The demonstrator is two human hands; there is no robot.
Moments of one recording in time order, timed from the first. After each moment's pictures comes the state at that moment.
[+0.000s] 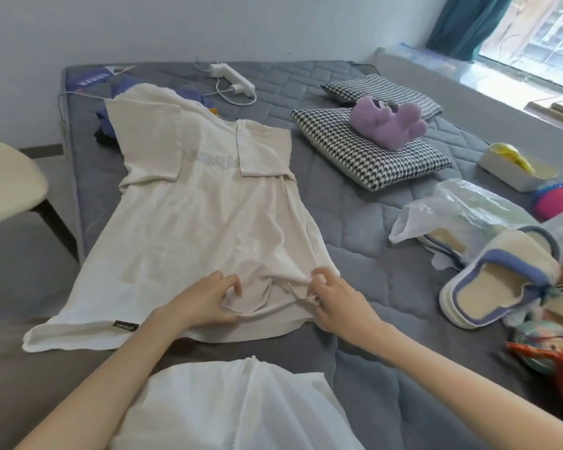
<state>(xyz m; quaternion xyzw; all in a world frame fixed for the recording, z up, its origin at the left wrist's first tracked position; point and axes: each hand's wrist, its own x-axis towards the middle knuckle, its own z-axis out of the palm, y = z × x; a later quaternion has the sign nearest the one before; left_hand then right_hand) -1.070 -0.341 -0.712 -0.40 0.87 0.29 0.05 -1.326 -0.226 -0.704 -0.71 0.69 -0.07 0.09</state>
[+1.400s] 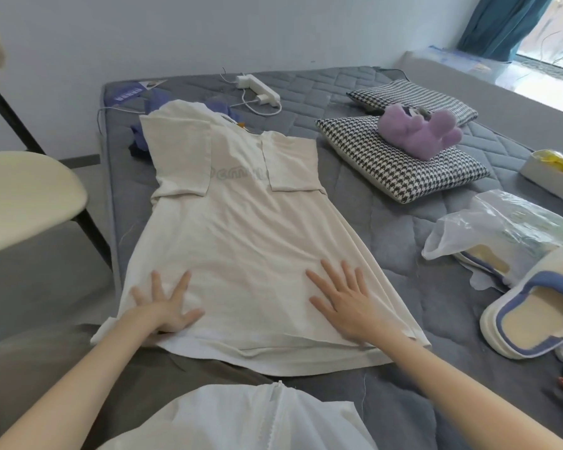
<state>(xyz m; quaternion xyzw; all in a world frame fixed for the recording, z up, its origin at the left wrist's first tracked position) -0.997 -0.381 -0.722 -0.63 0.68 0.24 0.28 -1.325 -0.278 -0.736 -0.69 0.71 0.05 0.11</state>
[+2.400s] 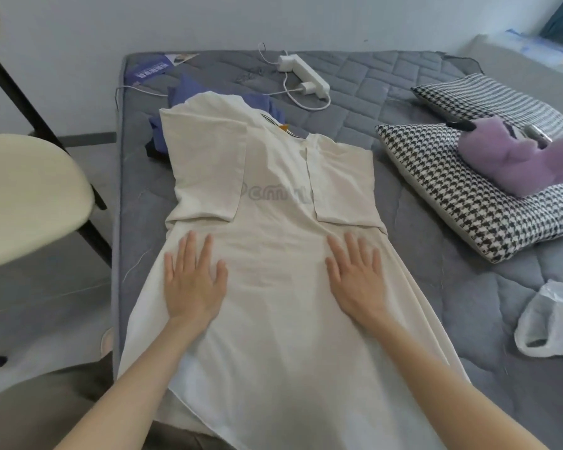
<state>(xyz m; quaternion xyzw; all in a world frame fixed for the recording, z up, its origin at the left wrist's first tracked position) -1.028 -0.513 -0.770 -0.70 0.70 0.07 -0.14 -1.310 -0.480 -0.759 -0.63 0.77 -0.05 0.05</state>
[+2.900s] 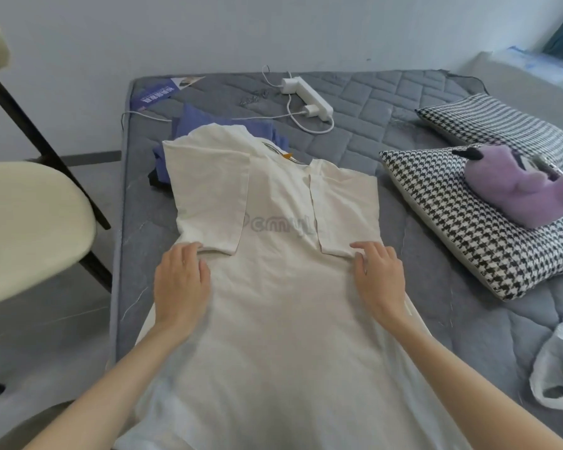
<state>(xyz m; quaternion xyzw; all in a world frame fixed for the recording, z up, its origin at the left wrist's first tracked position) -1.021 -0.555 -0.709 -0.68 0.69 0.06 -0.23 -1.326 -0.527 -0.704 -0.59 0.76 -0.26 0.00</state>
